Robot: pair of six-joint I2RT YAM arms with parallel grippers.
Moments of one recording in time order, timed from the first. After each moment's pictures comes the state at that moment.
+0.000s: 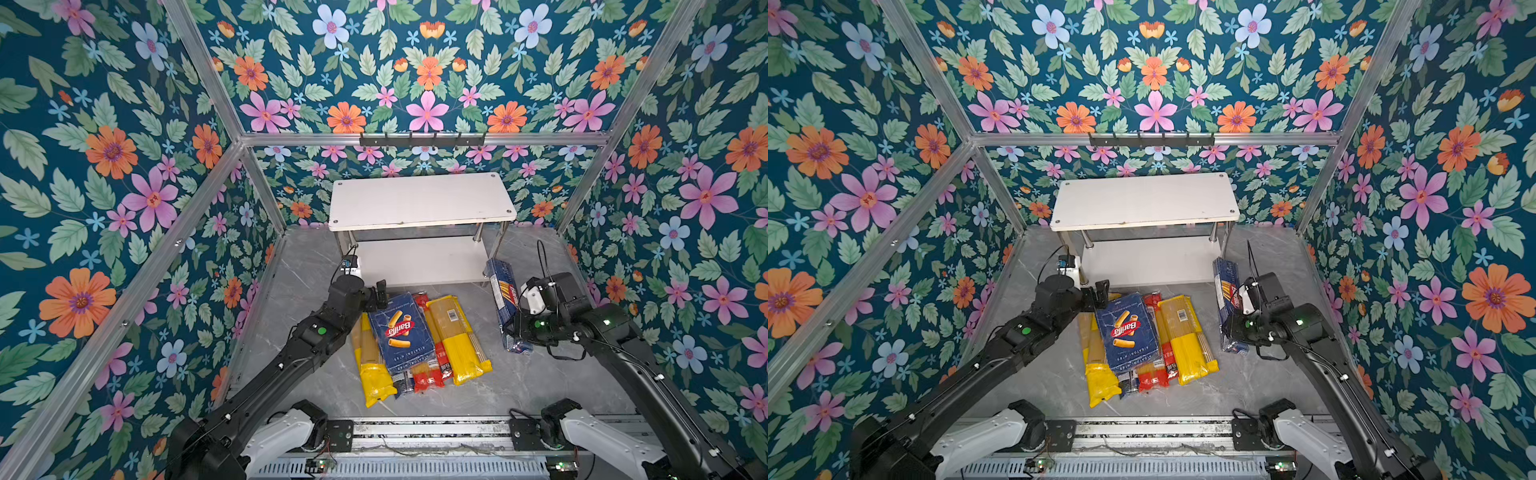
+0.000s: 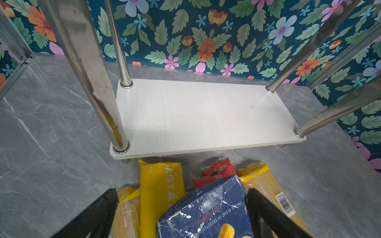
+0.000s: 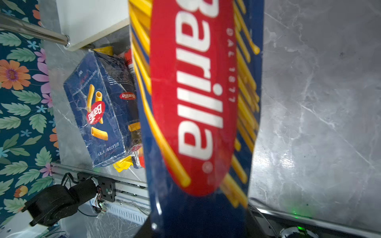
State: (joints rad) left arm -0.60 1.03 0.80 -0.25 -0.29 -0.39; right arm 0.37 0.95 1.15 -1.22 -0.19 0.55
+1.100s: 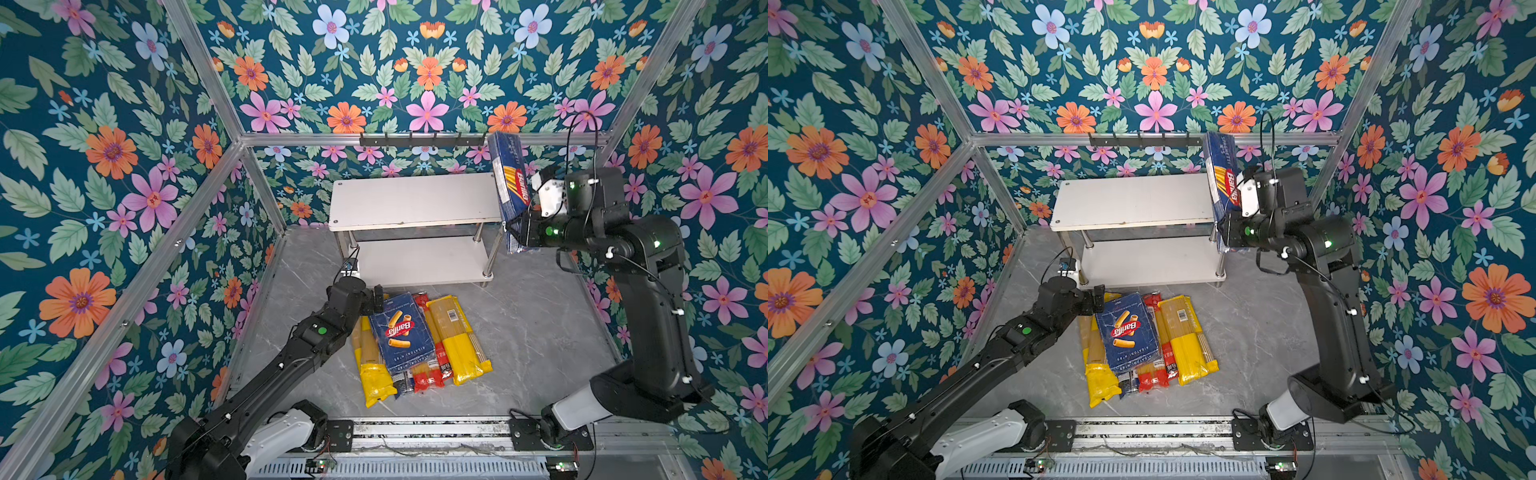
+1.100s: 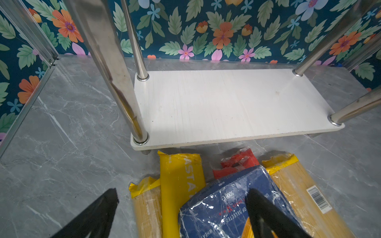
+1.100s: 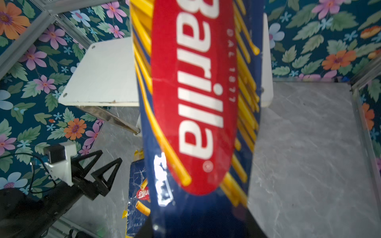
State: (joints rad) left arm -0.60 1.04 0.80 -0.33 -0.36 -0.33; right arm 0.37 1.61 2.46 -1.42 -0.03 0.27
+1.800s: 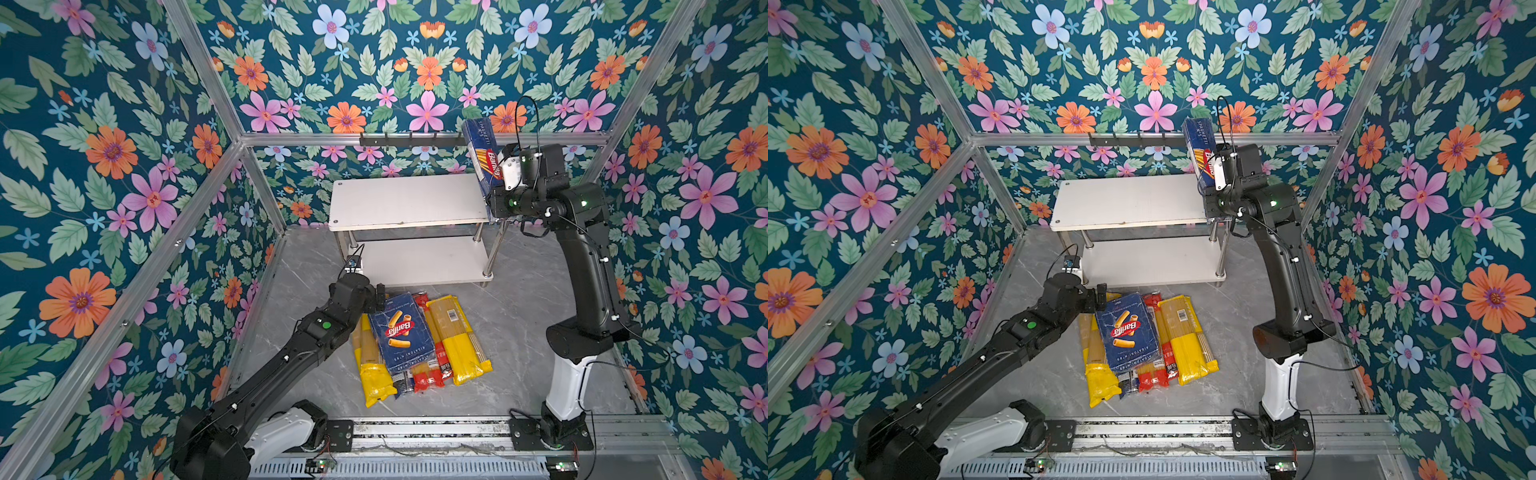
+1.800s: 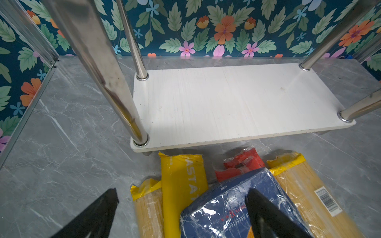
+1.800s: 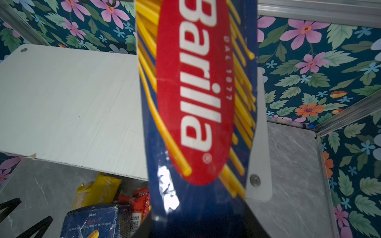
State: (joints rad) left arm -0.60 1.09 0.84 -0.33 -0.37 -0.32; right arm 0.36 1.96 2.72 -1.35 0.11 0.09
